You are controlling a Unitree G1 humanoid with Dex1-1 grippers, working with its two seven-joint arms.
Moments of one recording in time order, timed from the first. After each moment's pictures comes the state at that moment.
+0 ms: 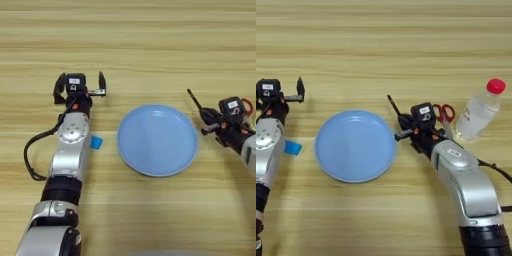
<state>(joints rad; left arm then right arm) -0.36 0.03 0.10 0.38 0.03 -0.10 0.10 -0.07 -0.27 0.03 -0.35 0.22 0.64 0.33</state>
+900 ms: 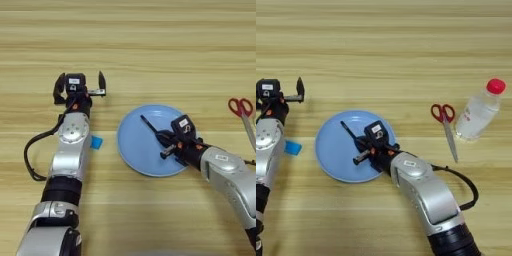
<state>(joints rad) -0.36 0.03 0.10 0.38 0.03 -0.10 0.11 -0.08 -0.19 0.29 -0.26 0.19 0.66 0.35</state>
